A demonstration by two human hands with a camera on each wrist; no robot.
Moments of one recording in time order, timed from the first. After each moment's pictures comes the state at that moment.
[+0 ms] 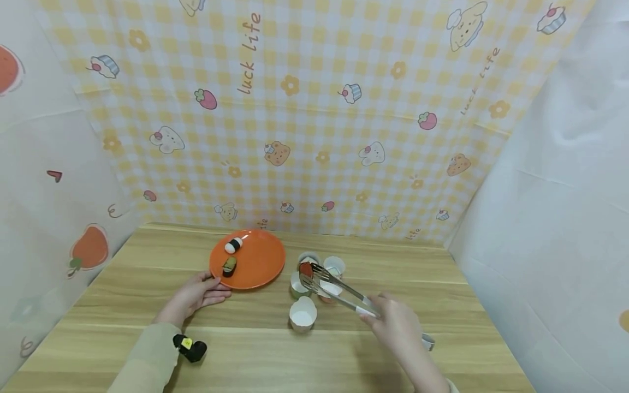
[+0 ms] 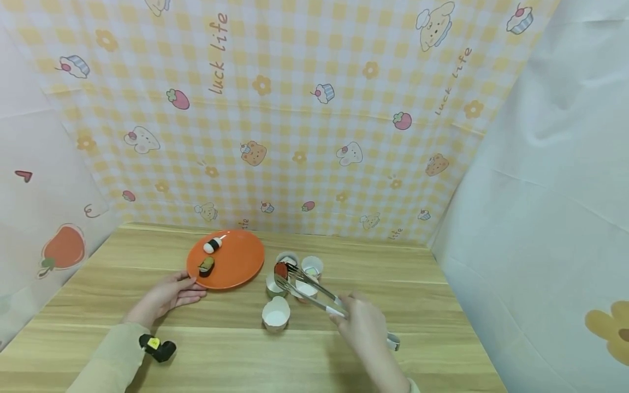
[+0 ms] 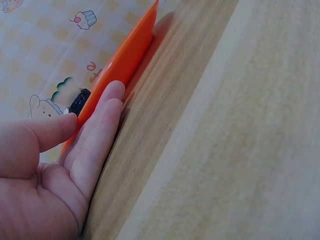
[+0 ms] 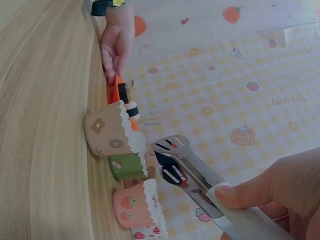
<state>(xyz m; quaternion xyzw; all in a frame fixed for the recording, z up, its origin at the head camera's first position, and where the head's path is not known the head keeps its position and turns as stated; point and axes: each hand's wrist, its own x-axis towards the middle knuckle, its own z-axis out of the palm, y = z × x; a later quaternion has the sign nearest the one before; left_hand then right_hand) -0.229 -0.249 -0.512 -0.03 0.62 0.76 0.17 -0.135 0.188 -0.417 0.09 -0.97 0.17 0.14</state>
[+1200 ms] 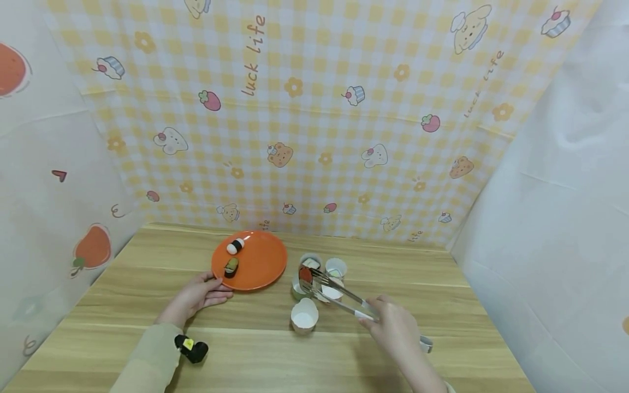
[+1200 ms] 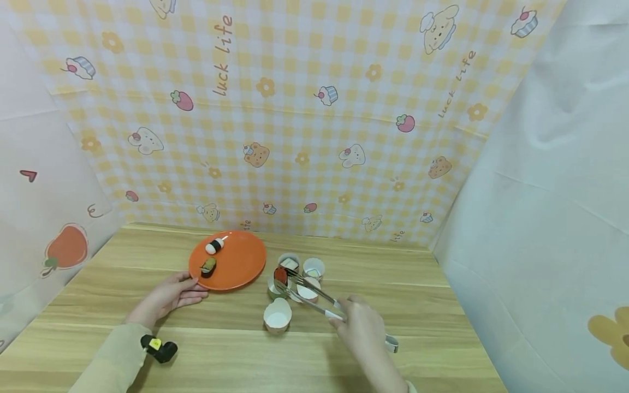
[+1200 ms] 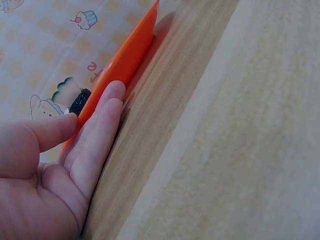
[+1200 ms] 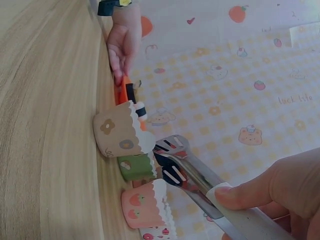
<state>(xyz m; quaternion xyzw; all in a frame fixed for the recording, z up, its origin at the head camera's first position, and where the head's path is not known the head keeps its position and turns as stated) -0.228 -0.248 -0.510 -0.04 0.63 0.76 0.17 -0.137 0.186 -0.424 0.12 -0.97 0.15 0.14</state>
